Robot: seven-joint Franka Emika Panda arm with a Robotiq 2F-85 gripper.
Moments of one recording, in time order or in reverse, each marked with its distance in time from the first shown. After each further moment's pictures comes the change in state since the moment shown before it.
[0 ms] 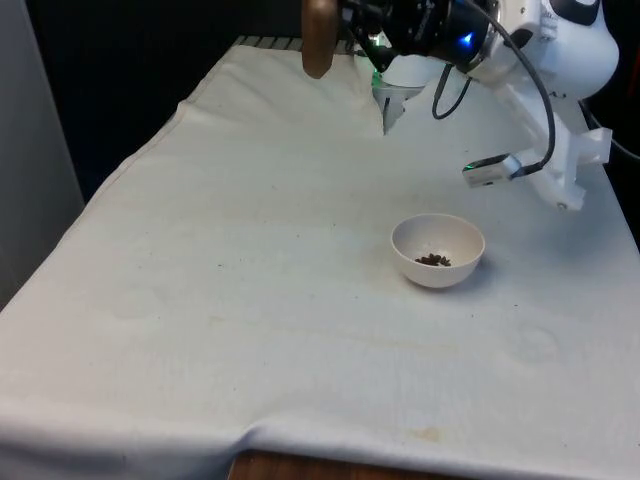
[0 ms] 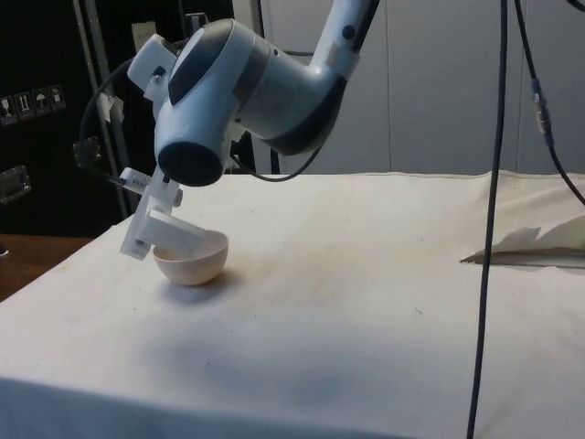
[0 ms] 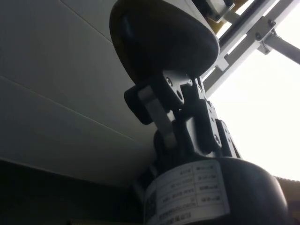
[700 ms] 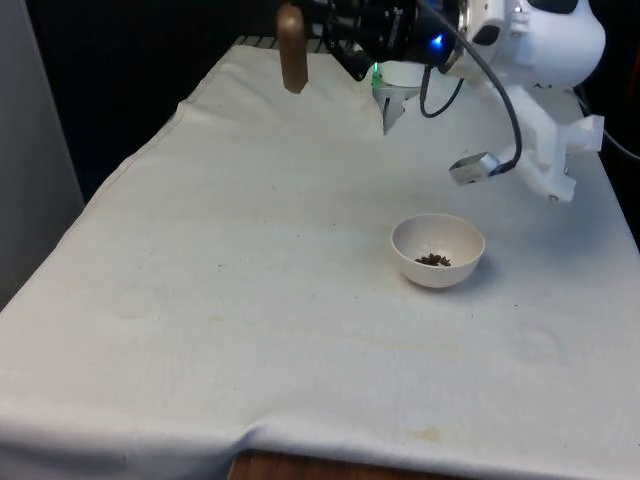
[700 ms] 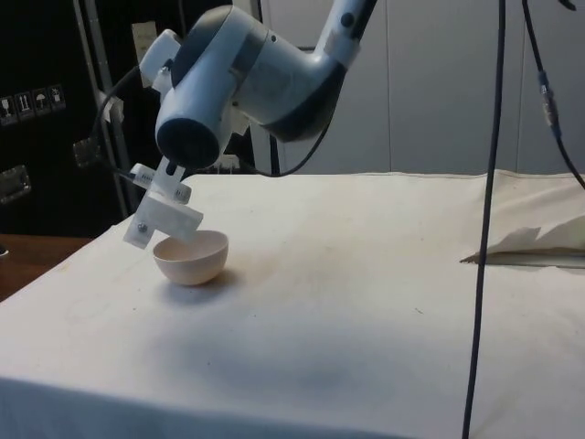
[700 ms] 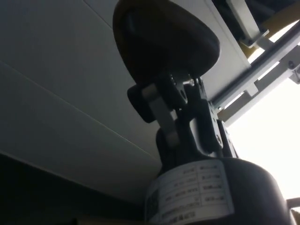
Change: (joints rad) arm -0.011 -0.035 -0.042 -0.001 0.116 0.107 0.039
